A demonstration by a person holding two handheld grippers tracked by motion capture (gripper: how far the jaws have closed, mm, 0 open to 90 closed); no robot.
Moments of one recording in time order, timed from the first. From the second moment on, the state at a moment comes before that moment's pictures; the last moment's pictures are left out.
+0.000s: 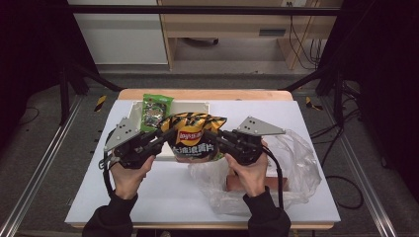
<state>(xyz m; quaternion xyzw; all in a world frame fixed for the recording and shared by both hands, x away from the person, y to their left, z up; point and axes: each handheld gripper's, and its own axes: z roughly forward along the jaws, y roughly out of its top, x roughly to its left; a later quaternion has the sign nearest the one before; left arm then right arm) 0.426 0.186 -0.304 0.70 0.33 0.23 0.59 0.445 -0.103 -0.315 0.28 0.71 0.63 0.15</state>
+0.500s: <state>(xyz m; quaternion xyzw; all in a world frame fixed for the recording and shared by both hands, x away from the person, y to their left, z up) 0.416 0.199 -0.295 0.67 0.35 0.23 0.62 0.431 -0.106 -0.311 0.27 0.69 0.64 0.20</state>
